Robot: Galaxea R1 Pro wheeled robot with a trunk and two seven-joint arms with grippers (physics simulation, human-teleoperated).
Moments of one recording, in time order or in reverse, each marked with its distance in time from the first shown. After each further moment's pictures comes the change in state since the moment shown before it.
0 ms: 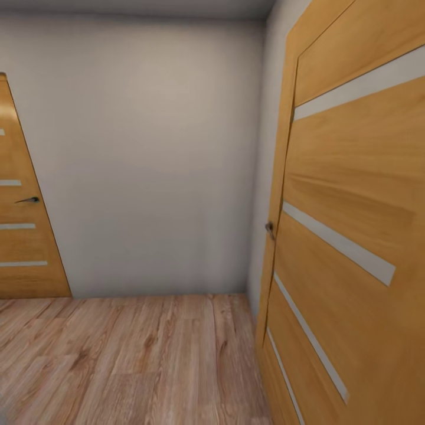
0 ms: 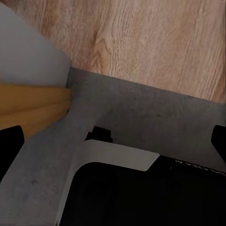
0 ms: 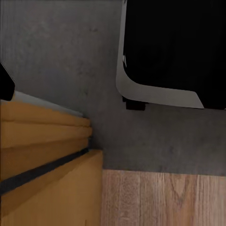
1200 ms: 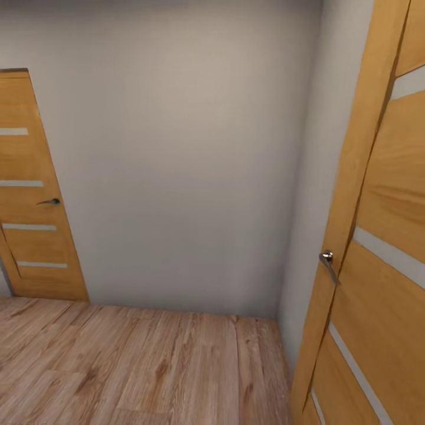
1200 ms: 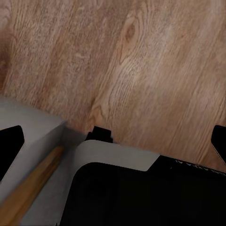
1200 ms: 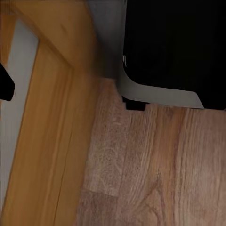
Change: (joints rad) left arm 0.000 0.000 0.000 0.000 0.000 0.000 0.000; right arm 0.000 0.000 0.002 0.000 0.000 0.000 0.000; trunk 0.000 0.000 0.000
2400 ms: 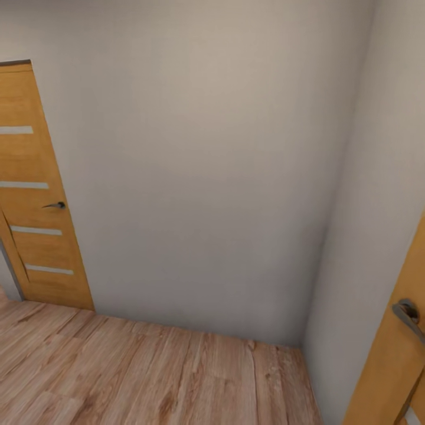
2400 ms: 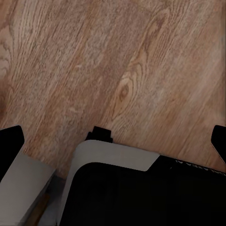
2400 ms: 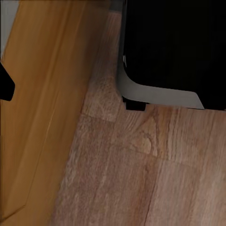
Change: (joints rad) left arm 0.000 0.000 0.000 0.000 0.000 0.000 0.000; right arm 0.000 0.000 0.002 0.000 0.000 0.000 0.000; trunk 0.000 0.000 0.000
